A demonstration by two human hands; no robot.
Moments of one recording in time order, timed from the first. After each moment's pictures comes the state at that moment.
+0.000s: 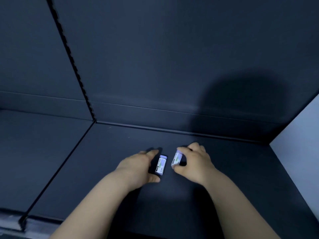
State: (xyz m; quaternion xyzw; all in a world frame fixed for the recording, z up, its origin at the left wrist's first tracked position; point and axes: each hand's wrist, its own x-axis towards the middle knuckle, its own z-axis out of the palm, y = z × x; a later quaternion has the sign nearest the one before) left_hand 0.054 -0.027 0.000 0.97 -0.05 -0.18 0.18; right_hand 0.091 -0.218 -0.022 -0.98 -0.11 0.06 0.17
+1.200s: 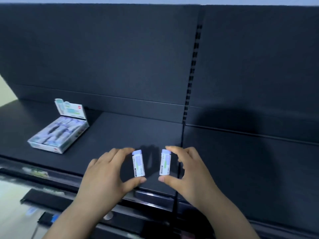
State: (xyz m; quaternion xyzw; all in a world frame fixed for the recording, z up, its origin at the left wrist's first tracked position) left_hand -0.112 0.320 0.034 0.97 -0.01 0.22 0.14; right_hand -0.055 0.111 0.031 -0.89 -0.23 0.02 0.39
